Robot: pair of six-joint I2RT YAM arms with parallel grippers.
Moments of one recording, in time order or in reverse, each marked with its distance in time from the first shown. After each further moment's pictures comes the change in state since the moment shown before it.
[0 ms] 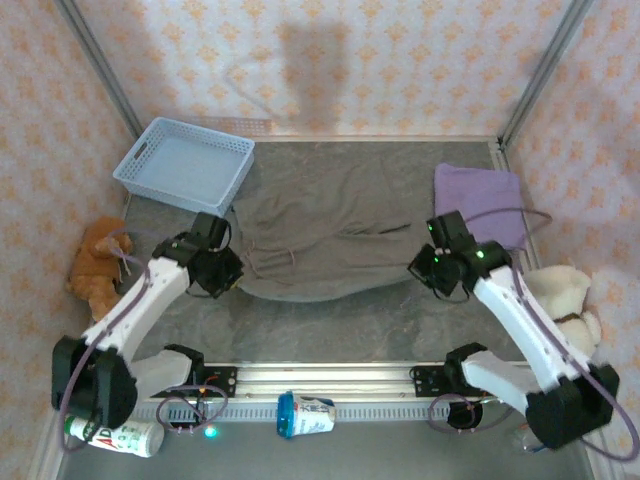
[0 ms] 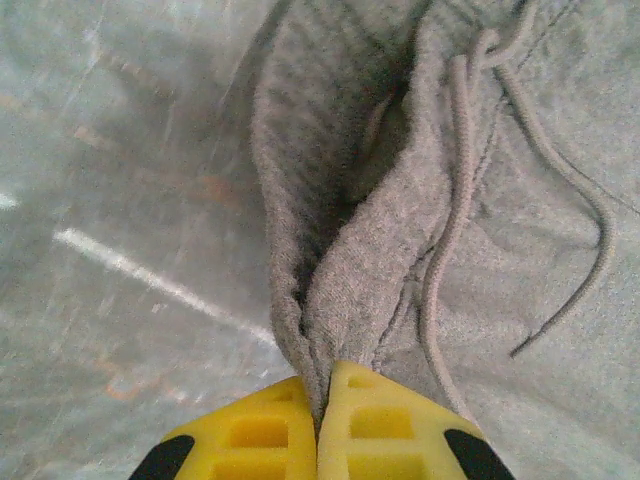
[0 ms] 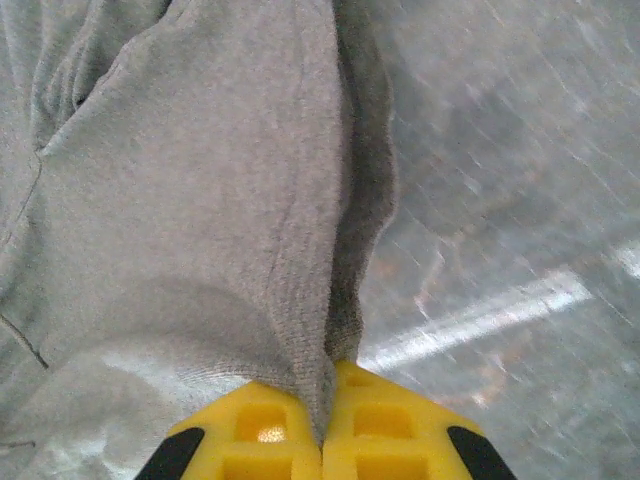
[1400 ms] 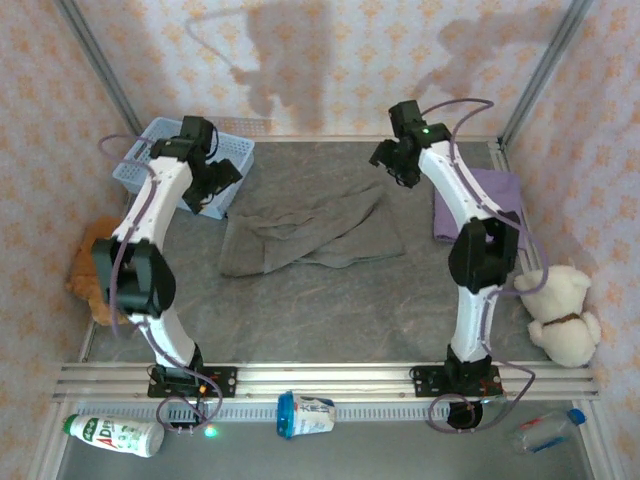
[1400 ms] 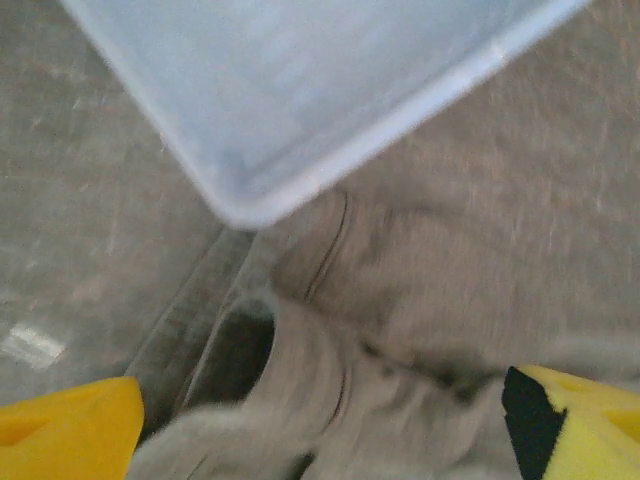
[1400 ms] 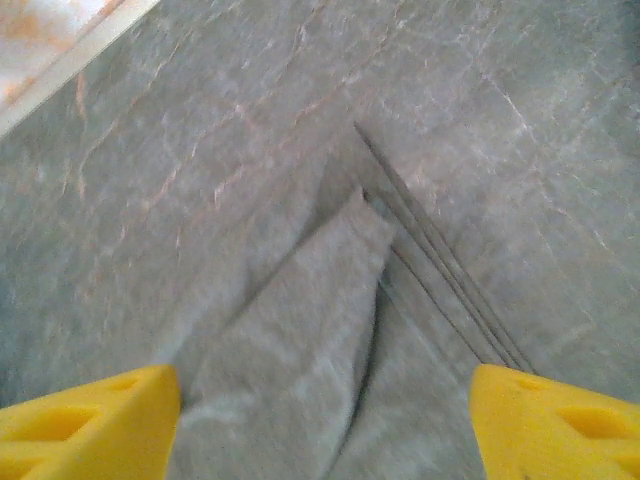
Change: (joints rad) left arm 0.203 0.633 0.860 -0.182 -0.119 0.293; right arm -0.061 1.017 1.052 0.050 0.088 -0.210
